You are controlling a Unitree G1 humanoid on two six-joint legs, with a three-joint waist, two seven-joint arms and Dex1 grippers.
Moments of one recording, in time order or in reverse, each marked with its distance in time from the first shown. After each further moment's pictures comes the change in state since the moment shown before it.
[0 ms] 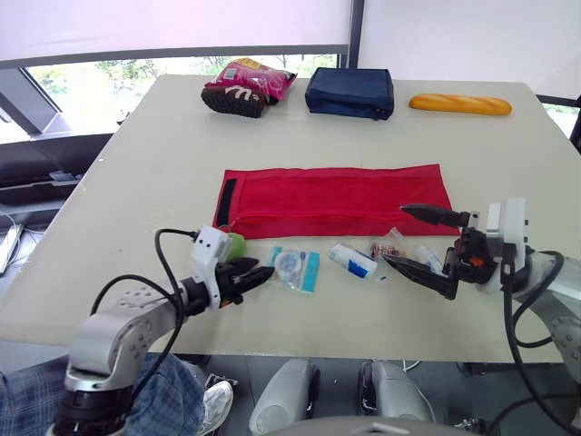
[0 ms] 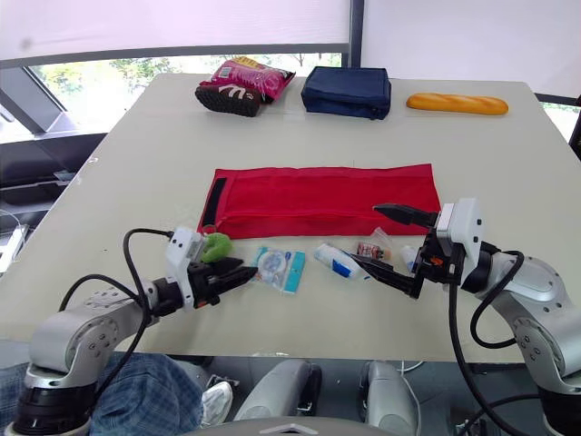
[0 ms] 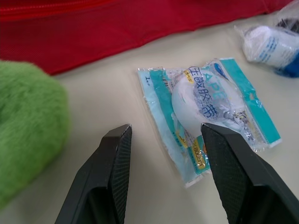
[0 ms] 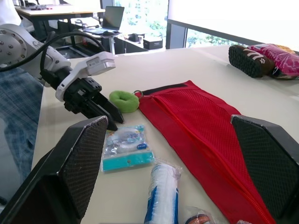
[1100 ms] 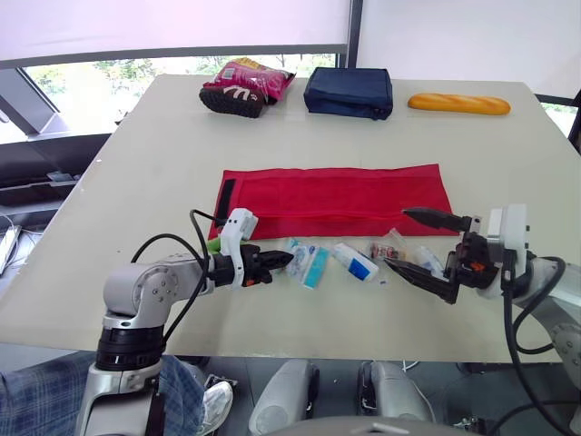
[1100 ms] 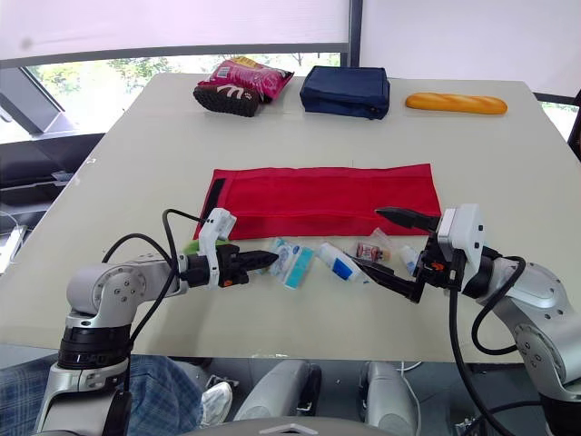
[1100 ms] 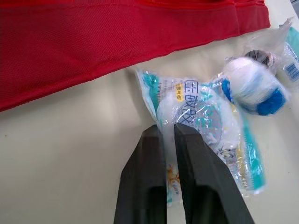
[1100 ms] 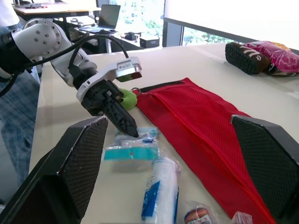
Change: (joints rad) left arm -0.267 -0.052 -0.037 0.226 -0.118 0.264 0.004; right arm 0.040 0.000 -0.001 -0.015 -0.012 -0.027 -0.014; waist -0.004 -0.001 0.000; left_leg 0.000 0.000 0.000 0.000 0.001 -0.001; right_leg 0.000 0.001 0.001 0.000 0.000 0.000
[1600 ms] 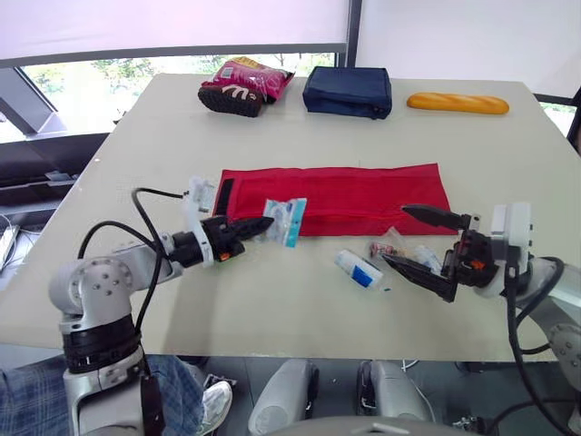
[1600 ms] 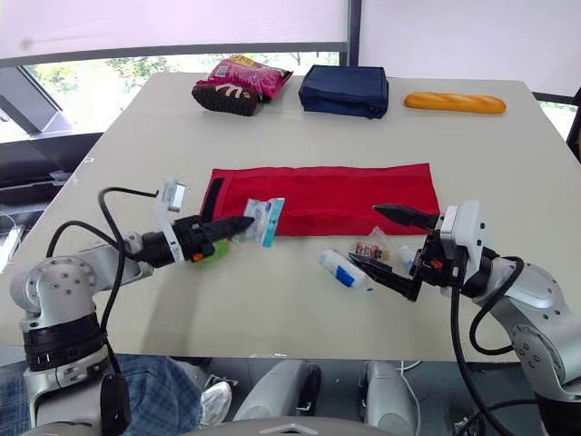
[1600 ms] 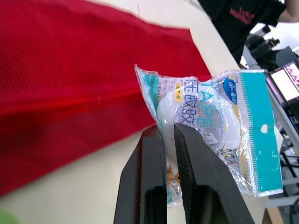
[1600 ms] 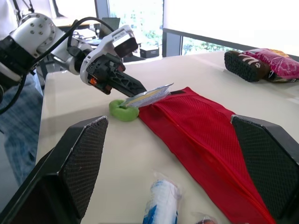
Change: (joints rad) left arm -0.081 -0.022 0.288 -0.043 -0.203 0.067 0.064; right arm -0.039 0.050 0.003 -0.009 0.103 0.071 -0.088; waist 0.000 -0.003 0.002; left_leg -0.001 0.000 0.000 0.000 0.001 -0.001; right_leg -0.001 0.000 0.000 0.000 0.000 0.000
